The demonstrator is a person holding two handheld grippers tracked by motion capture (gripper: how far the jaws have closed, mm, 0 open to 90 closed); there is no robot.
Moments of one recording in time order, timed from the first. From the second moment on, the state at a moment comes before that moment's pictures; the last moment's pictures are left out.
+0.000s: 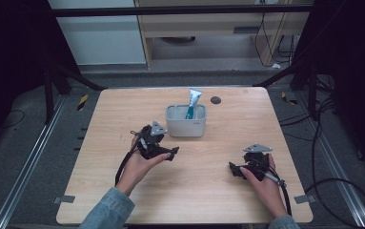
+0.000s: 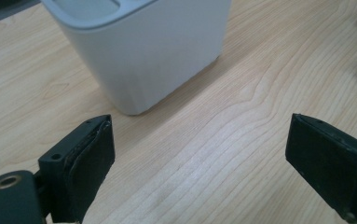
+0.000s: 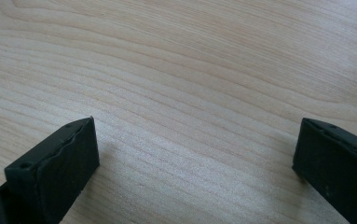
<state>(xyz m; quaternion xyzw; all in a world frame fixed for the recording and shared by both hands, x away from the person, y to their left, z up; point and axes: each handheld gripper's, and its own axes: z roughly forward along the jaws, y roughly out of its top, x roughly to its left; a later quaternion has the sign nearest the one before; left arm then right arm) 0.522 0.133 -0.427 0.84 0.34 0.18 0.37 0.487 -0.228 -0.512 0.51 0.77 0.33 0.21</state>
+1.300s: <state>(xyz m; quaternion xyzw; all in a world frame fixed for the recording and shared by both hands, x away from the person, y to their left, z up) 0.539 0.257 -0.486 0.80 0.48 0.22 0.30 0.487 -0.228 -0.513 0.51 0.77 0.33 0.22</state>
